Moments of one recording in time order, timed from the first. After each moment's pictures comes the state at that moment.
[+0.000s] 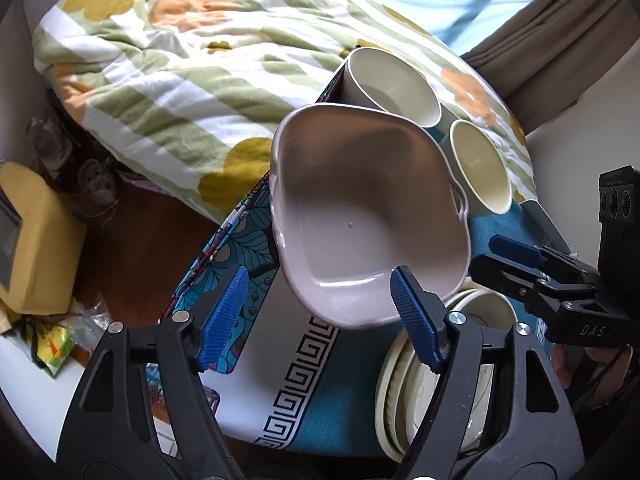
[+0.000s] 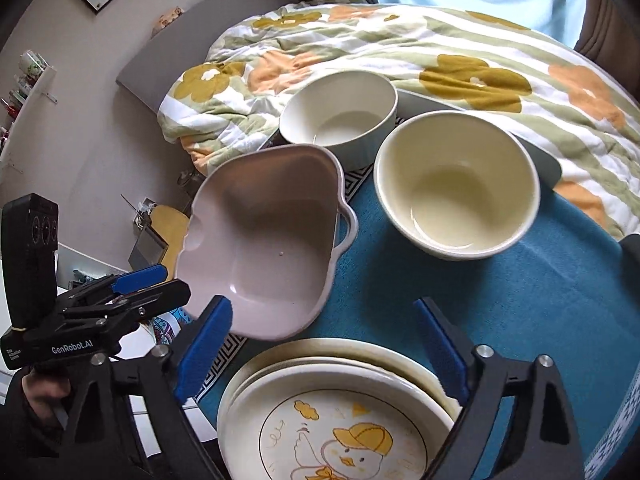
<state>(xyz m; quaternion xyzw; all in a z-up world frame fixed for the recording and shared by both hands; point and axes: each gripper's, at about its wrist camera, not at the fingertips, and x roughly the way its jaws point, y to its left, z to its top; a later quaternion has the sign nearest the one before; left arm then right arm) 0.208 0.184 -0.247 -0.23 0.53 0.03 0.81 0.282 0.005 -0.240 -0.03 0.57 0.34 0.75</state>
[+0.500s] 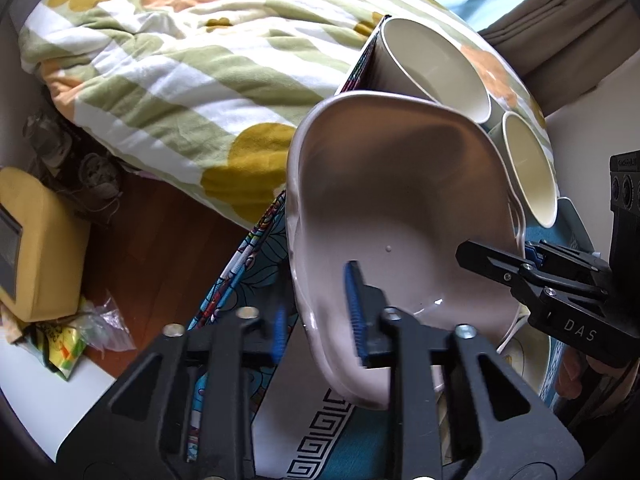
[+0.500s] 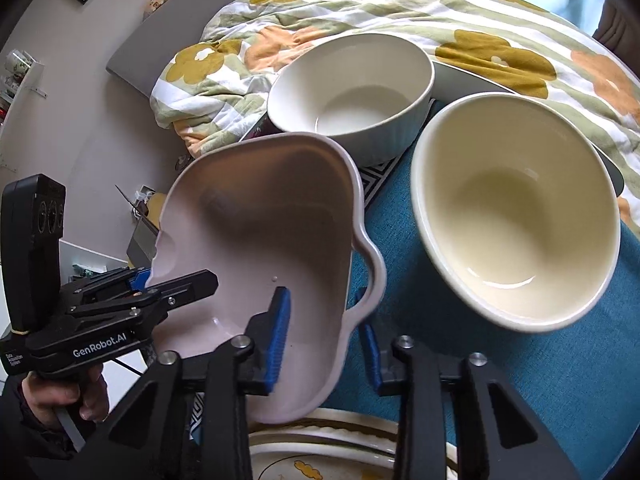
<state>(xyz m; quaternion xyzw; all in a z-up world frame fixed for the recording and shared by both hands) 0.248 0.200 -0.287 -0.21 0.58 0.04 0.79 0.310 0.042 -0.275 -0.04 0.60 0.34 0.72</state>
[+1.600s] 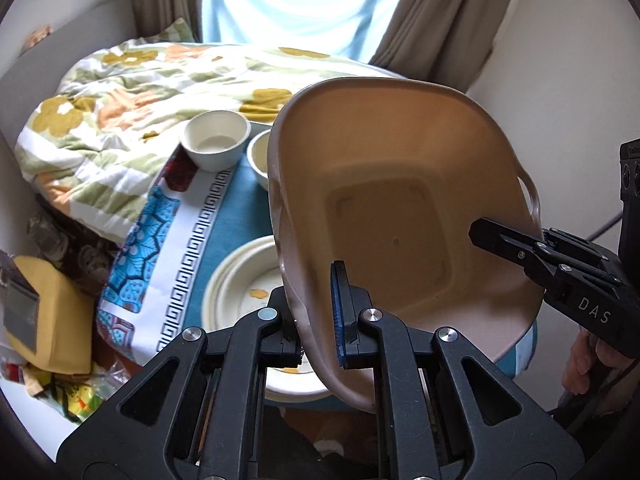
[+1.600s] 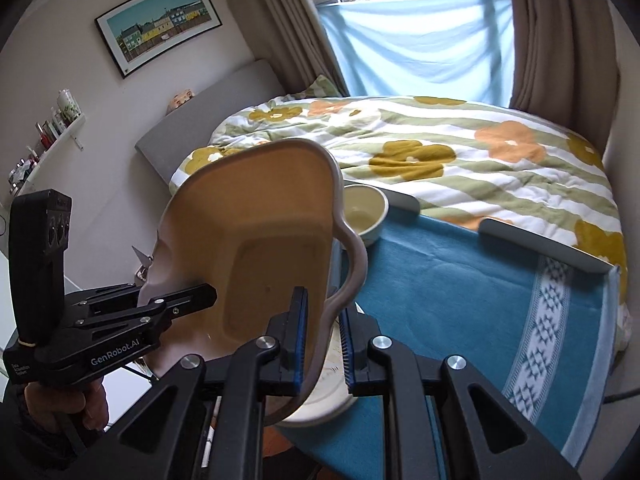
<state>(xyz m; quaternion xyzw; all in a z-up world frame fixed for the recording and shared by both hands) 0.120 -0.026 -0.114 -0.09 0.46 -0.04 0.88 0.155 -0.170 -0.107 0.02 0.43 0.30 0.85</state>
